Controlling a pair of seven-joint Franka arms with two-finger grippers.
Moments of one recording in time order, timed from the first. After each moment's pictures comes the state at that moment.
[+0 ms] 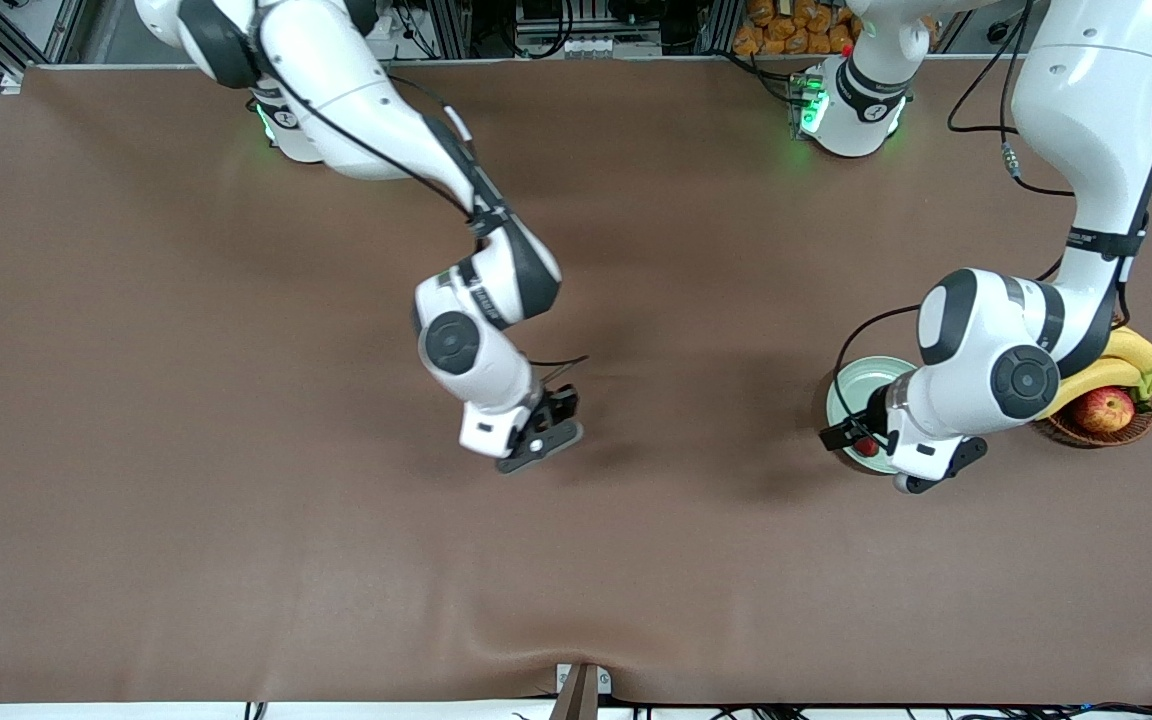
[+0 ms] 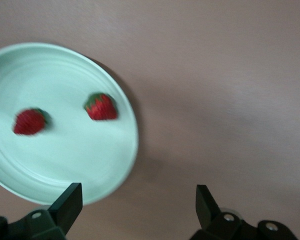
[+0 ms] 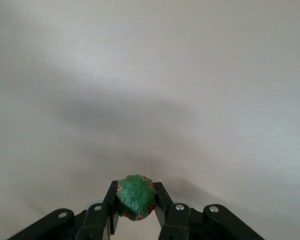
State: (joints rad) left arm 0.11 0.54 -0.35 -1.72 0.05 2.14 -0.75; right arm 0.76 0.90 -0.15 -1.31 0.42 2.38 0.00
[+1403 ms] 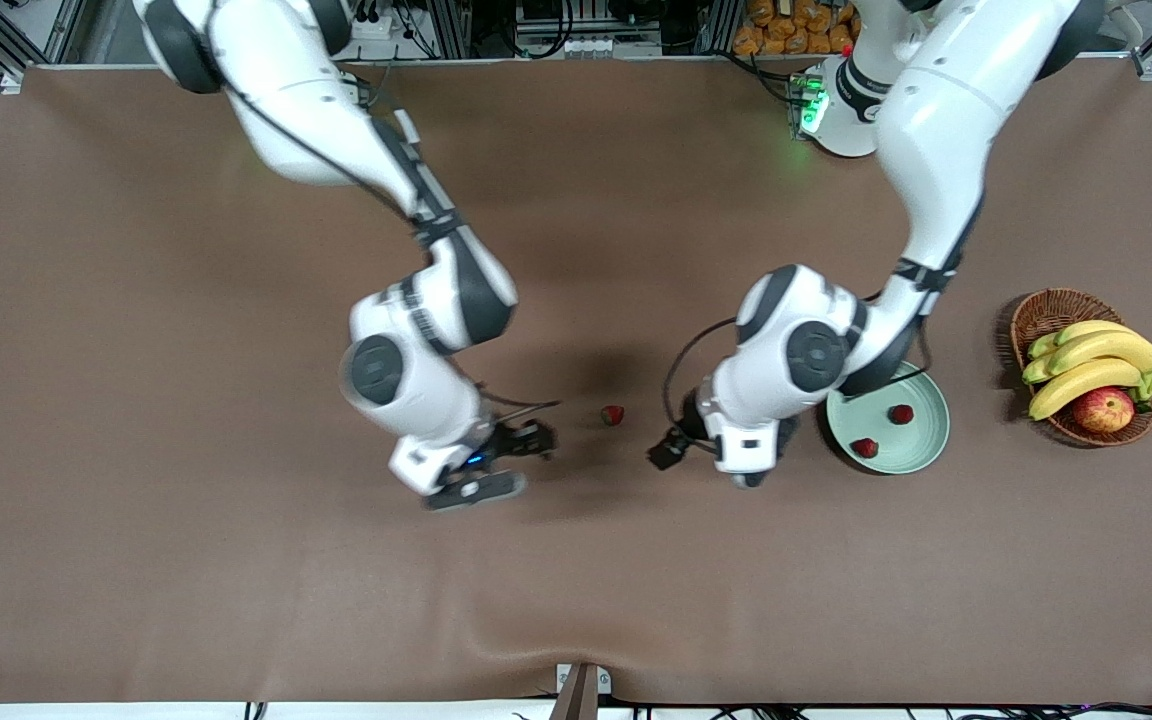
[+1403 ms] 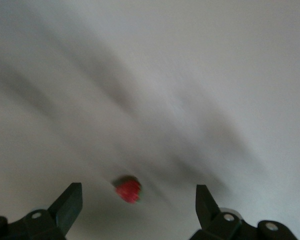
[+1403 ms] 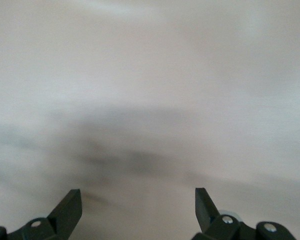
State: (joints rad) left arm -0.22 0.76 -0.39 -1.47 -0.01 2.36 -1.38; right arm 0.56 0.82 -0.16 -1.20 0.42 2.16 0.10
